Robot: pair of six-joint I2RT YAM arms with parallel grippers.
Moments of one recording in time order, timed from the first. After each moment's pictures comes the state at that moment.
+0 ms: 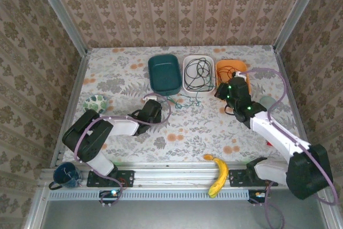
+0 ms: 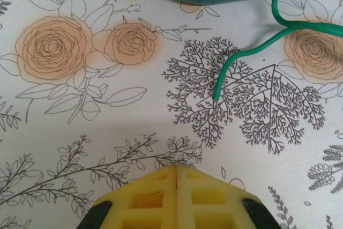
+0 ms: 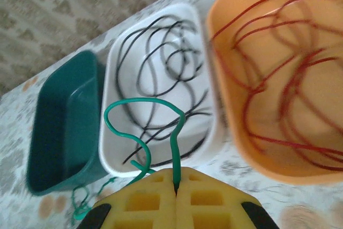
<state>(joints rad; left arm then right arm) -0.73 1.60 0.58 0.17 -0.30 -0.47 0.35 1.22 0.76 -0.08 0.13 0.68</state>
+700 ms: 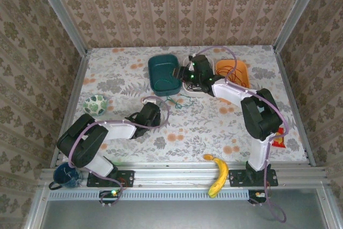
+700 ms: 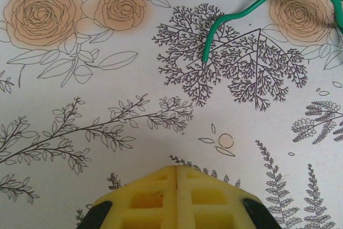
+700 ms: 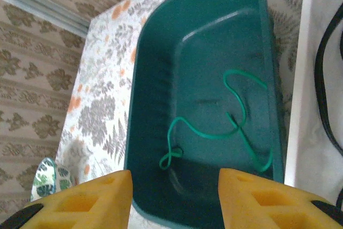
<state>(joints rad) -0.74 1.54 0.54 0.13 -0.26 -0.47 0.47 1.89 1.30 0.04 -0.22 0.72</state>
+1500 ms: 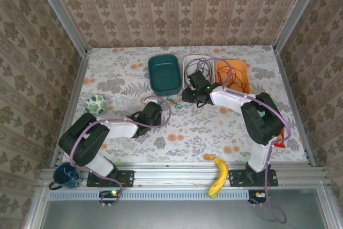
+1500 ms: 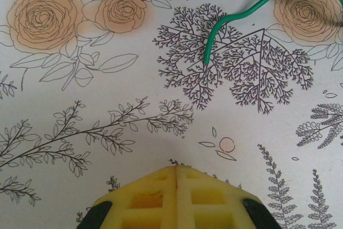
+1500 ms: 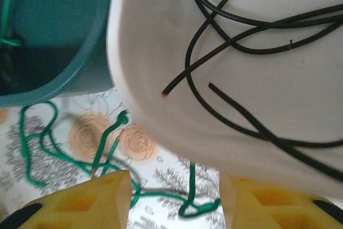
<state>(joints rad) -0.75 1.56 0.57 0.09 -0.30 -0.47 0.53 1.87 1.22 -0.33 0.03 0.54</state>
